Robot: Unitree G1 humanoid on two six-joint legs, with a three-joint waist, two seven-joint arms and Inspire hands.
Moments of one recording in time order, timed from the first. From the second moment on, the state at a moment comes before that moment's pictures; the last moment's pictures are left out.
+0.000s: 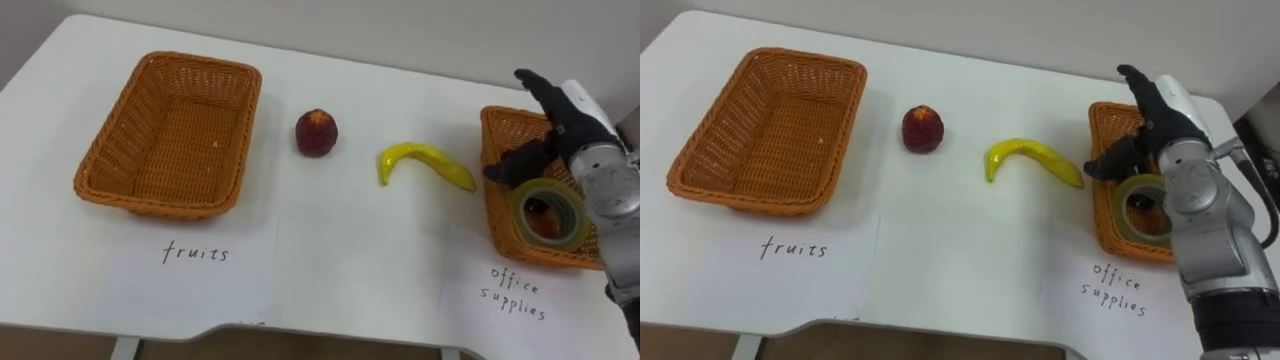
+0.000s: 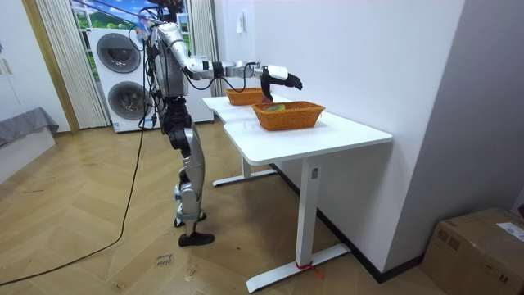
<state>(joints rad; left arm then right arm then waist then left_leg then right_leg) 0.22 0.26 0.19 1.04 0.10 0.18 0.17 -0.36 -0.53 -0.02 0.31 -0.40 0.24 0.13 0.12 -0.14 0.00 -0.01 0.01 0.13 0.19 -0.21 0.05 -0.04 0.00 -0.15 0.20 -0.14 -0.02</state>
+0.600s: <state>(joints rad) 0.21 0.26 0.15 1.04 0.09 0.18 0.16 -0.40 -0.53 0.03 0.36 -0.50 0.24 0.10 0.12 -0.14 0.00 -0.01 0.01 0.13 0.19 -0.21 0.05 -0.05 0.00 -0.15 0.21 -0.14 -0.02</state>
